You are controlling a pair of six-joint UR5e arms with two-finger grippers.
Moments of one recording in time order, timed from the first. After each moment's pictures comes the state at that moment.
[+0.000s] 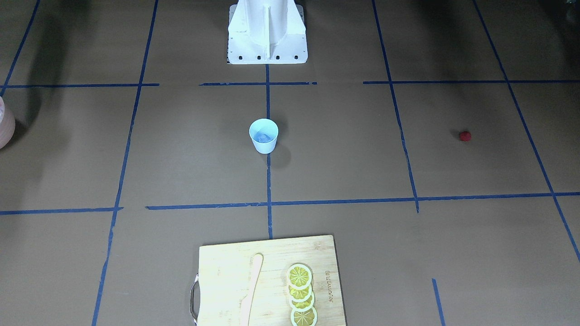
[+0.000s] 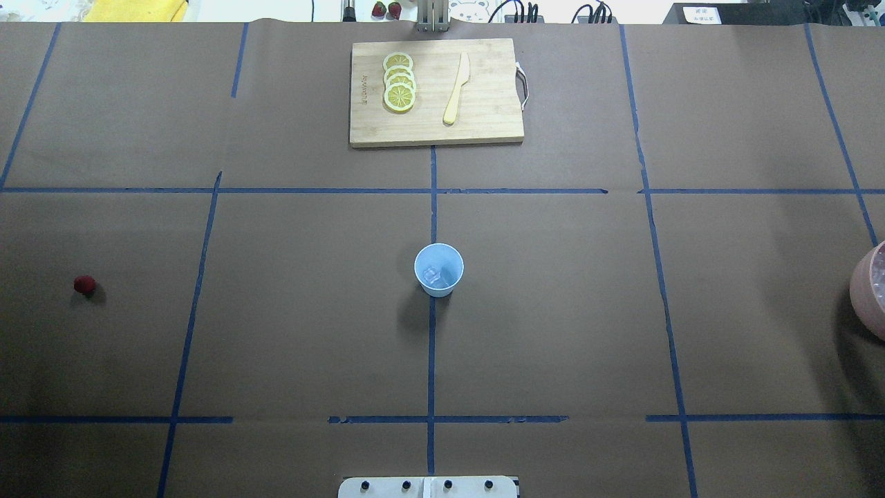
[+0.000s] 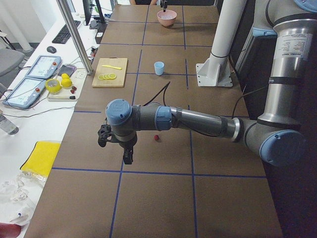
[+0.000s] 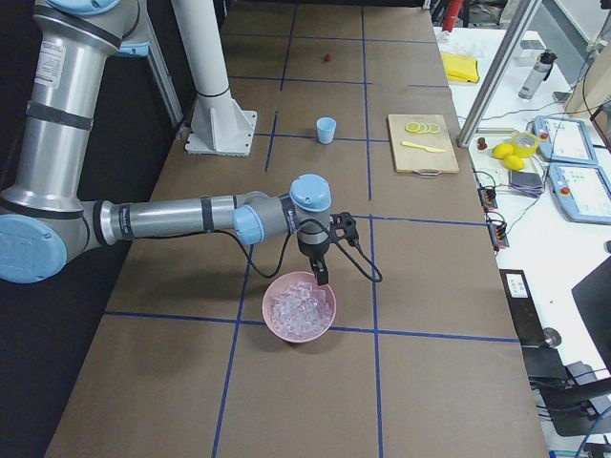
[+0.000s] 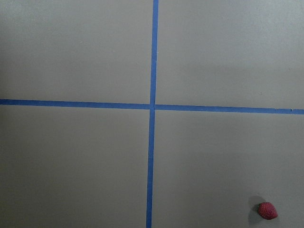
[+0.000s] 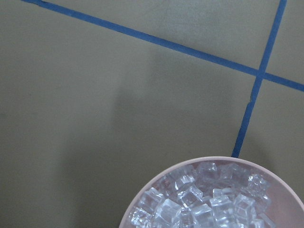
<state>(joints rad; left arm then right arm) -1.62 -1.64 -1.69 -1.37 -2.41 0.02 1.31 -1.84 1.88 -1.30 2.28 0.11</state>
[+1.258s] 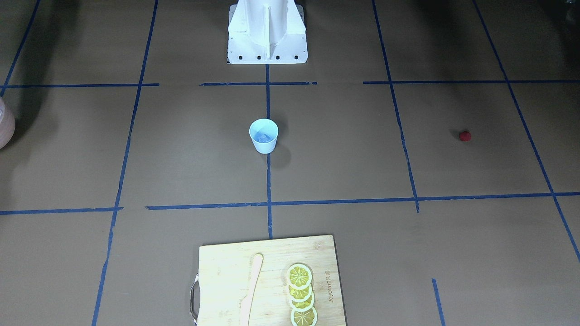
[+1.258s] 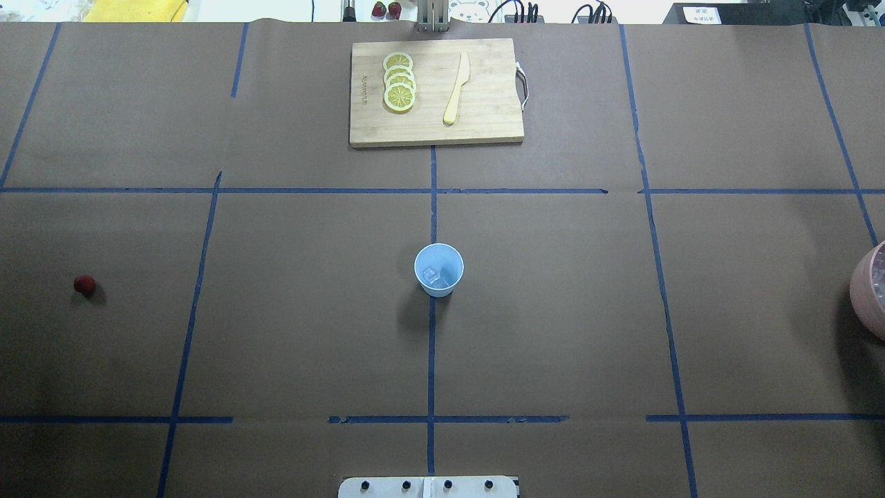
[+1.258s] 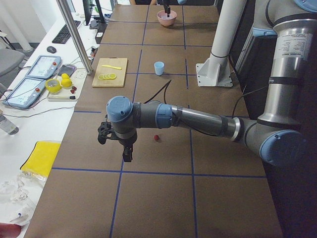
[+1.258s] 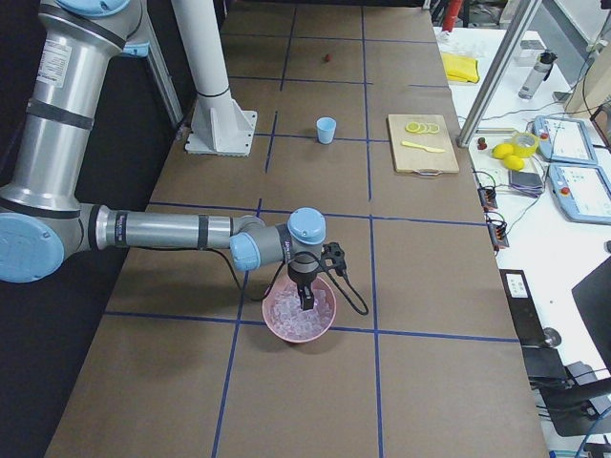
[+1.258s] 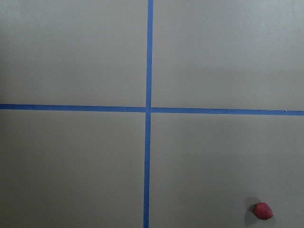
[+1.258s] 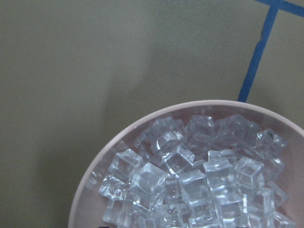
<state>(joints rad) -1.62 -1.64 -1.71 -1.37 -2.41 0.02 1.24 -1.87 1.78 -1.27 2.28 0.08</state>
